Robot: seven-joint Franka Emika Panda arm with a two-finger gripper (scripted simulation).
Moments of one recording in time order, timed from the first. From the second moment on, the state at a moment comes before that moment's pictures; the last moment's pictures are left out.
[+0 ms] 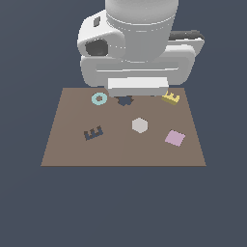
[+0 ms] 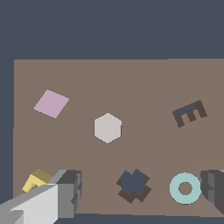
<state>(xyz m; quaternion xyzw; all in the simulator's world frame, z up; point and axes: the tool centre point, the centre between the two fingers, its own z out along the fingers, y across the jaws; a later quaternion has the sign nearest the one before) 0.001 0.025 0.169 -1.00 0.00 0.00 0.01</state>
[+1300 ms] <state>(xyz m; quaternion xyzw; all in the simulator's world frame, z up) -0.032 0.126 0.101 -0.95 -0.30 0.00 0.01</state>
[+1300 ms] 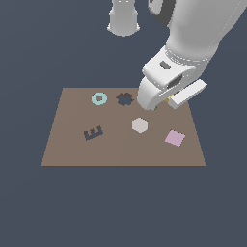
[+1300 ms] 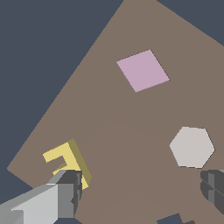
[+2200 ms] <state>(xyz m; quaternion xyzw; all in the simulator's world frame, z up) -0.092 0.176 0.051 -0.87 -0.50 0.00 0.00</state>
